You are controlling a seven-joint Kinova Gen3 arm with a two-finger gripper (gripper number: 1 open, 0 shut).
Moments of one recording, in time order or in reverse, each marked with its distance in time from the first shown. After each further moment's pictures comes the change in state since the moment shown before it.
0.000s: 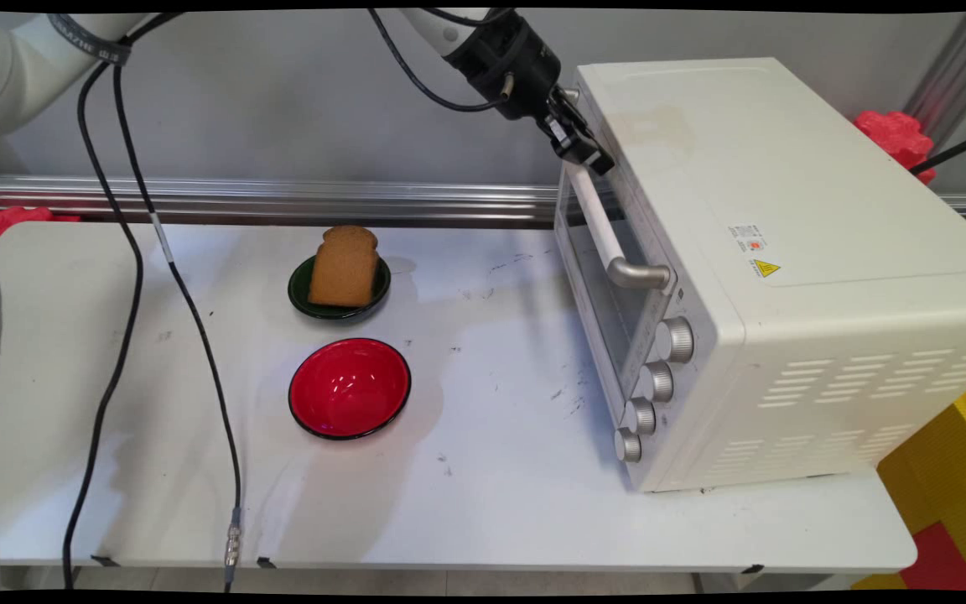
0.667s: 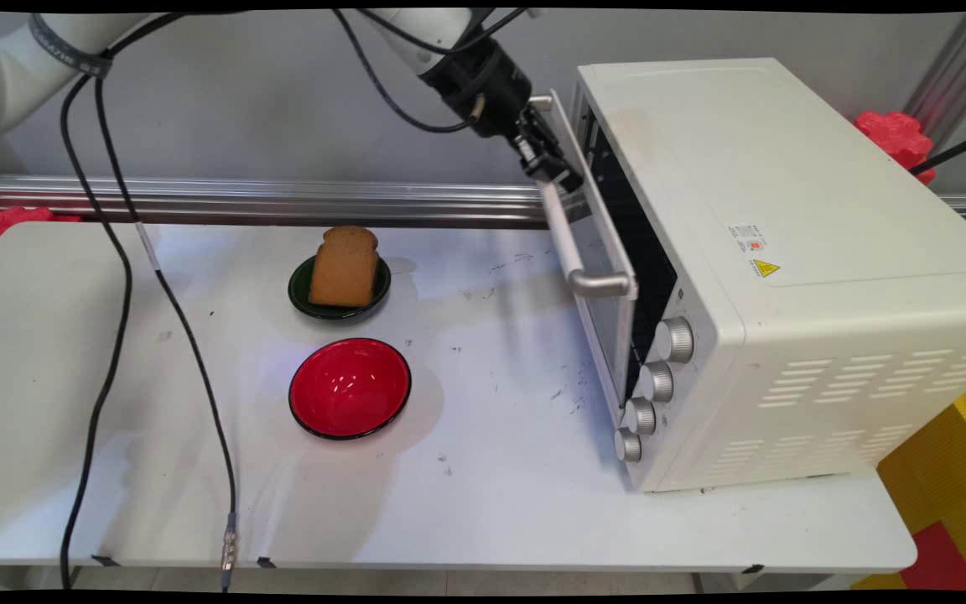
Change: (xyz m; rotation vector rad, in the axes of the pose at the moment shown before) arm -0.030 -0.003 -0.004 0.001 -0.050 0.009
